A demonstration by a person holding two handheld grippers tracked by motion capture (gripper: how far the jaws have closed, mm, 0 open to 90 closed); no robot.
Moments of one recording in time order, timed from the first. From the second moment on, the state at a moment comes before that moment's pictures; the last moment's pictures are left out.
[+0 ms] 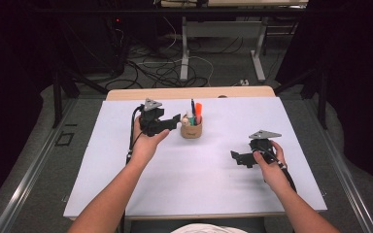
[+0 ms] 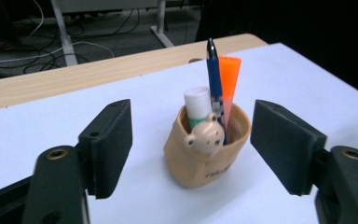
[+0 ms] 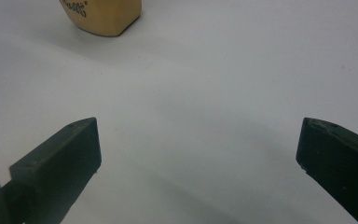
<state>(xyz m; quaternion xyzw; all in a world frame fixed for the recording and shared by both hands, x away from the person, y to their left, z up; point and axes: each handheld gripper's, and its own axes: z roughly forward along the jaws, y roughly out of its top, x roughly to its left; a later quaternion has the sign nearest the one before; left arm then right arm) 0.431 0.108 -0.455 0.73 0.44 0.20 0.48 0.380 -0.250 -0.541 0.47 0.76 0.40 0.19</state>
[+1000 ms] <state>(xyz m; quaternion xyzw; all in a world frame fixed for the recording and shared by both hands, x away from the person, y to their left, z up) 0.389 0.208 -0.503 0.73 0.51 0.19 0.42 0.381 -0.252 -0.539 0.47 0.76 0.40 0.20</state>
